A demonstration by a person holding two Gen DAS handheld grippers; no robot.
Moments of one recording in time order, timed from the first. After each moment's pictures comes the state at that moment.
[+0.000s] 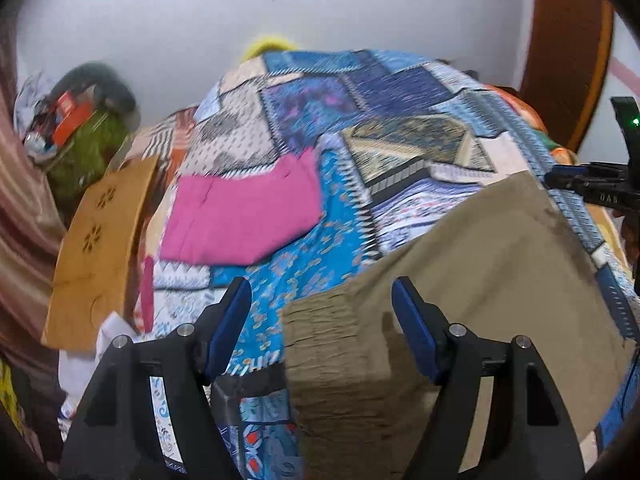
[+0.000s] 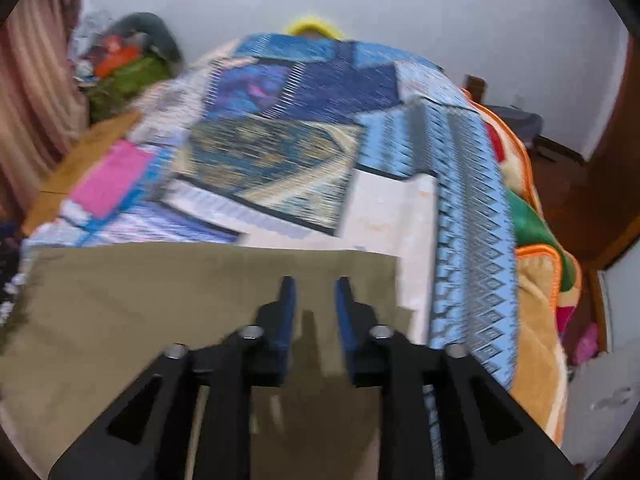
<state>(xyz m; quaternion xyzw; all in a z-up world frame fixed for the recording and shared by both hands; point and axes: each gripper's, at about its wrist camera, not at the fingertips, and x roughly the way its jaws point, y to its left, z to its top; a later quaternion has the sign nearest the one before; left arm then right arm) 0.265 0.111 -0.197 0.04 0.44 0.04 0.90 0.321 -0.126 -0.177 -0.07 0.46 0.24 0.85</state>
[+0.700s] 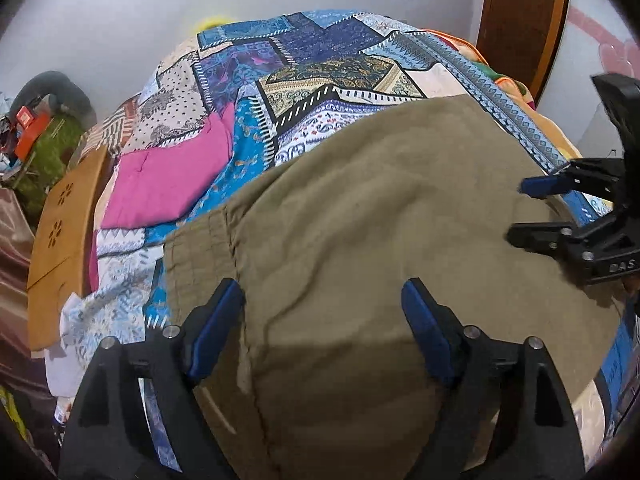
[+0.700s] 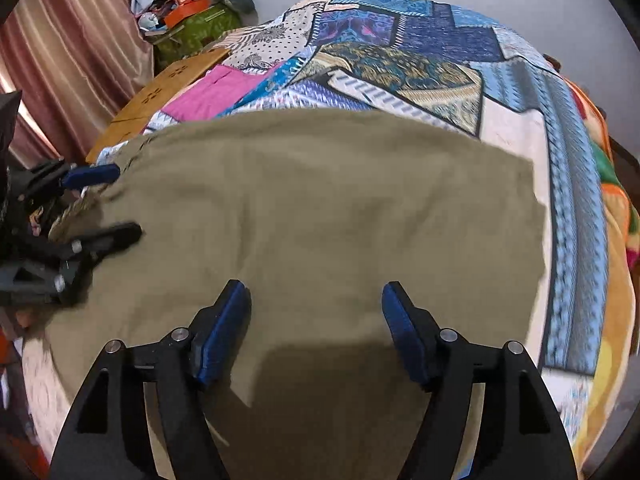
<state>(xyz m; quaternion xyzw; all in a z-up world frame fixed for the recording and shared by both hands) 0.224 0.051 -0.243 0.07 0.49 -0.02 0.87 0.223 -0.080 -0.210 -0.09 0.51 0.33 0.79</state>
